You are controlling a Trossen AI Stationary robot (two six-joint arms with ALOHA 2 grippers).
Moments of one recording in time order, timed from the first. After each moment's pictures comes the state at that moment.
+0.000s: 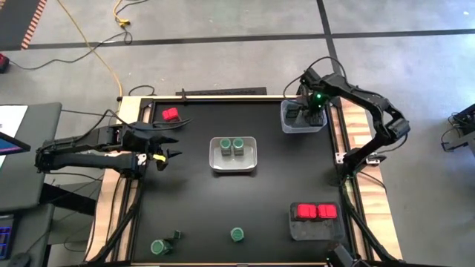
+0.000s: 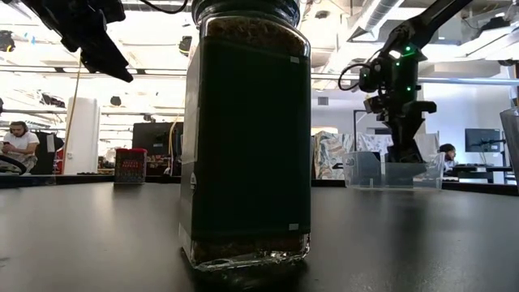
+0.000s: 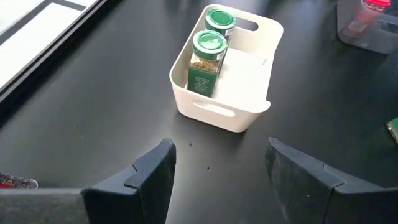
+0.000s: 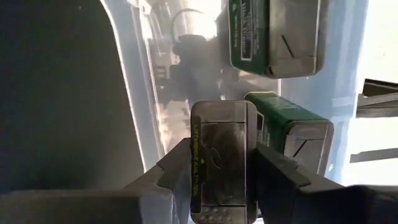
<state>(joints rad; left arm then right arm) 0.14 0.59 0.73 -0.74 -0.12 -0.18 -0.98 1.53 1.14 -1.04 0.03 -0.93</state>
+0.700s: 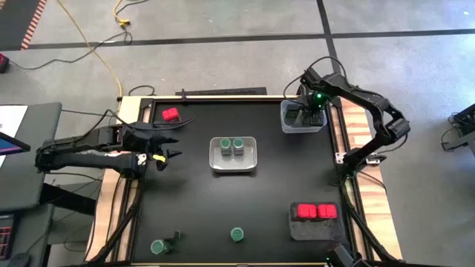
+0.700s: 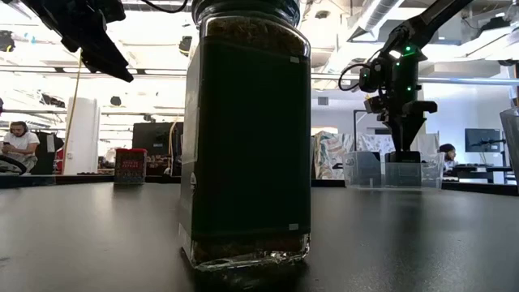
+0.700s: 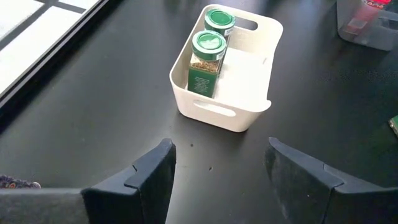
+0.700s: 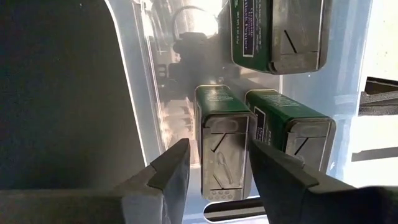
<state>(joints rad) 0.14 0.59 0.73 -0.74 -0.12 -0.16 -0.98 1.53 1.14 -1.05 0.03 -0.92</state>
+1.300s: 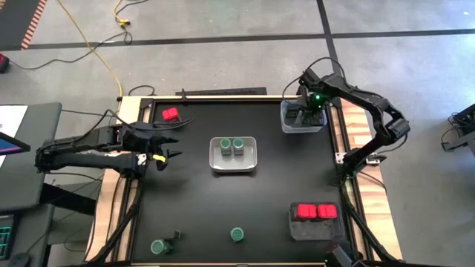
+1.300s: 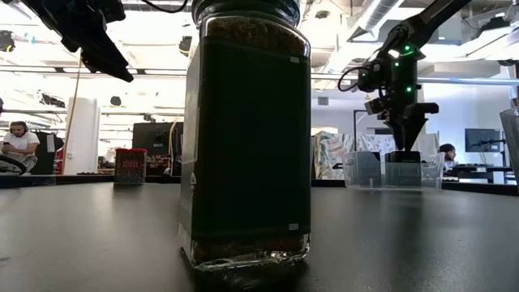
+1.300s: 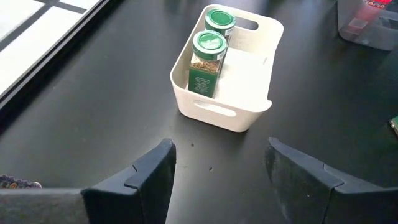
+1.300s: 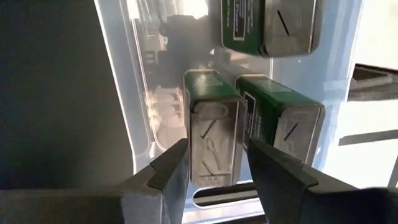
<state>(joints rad) 0.14 0.59 0.73 -0.74 -0.12 -0.16 -0.96 1.53 1.14 -1.05 0.11 -0.93</state>
